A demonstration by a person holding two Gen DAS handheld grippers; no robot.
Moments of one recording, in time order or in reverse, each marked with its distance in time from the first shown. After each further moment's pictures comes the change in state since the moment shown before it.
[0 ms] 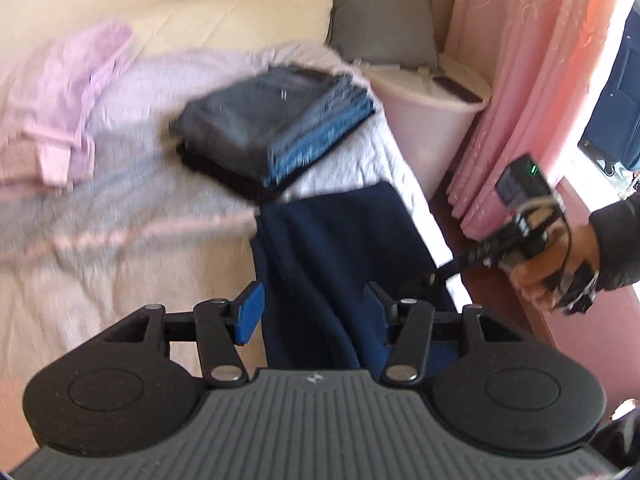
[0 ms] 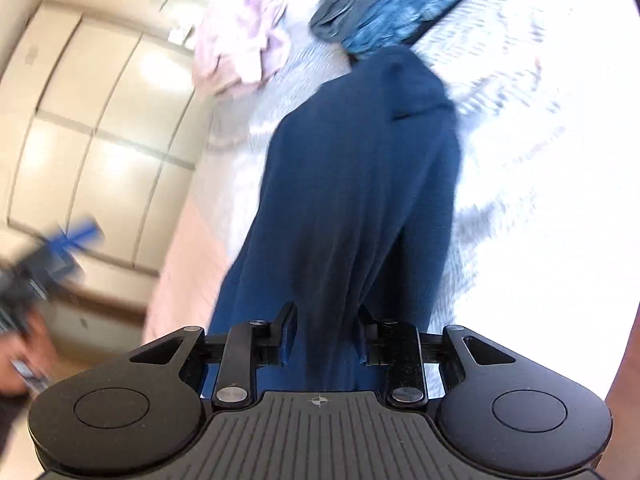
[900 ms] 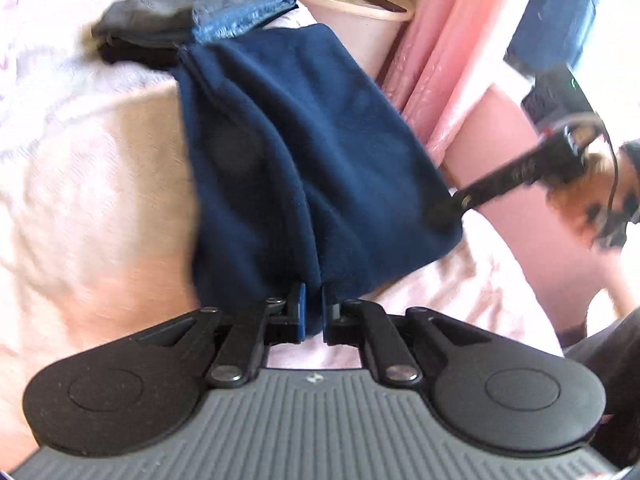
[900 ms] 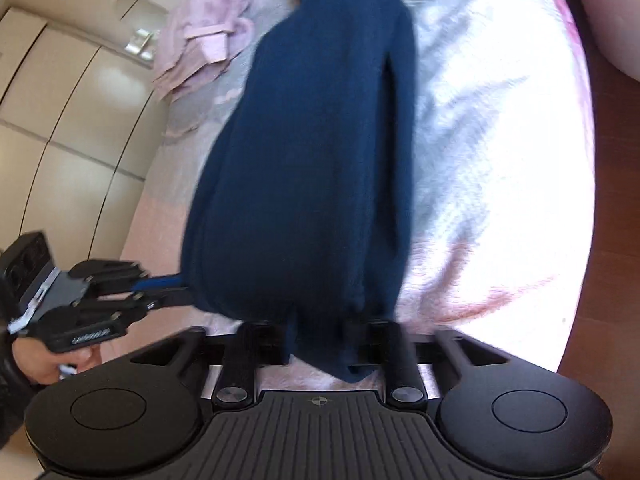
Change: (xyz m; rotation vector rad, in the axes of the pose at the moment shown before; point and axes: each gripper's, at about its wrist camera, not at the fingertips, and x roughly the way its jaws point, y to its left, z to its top) left arm 0.034 0.029 -0.134 0.148 0.104 -0.215; right arm 0.010 0.033 -0.147 0.025 -0.091 -0.195
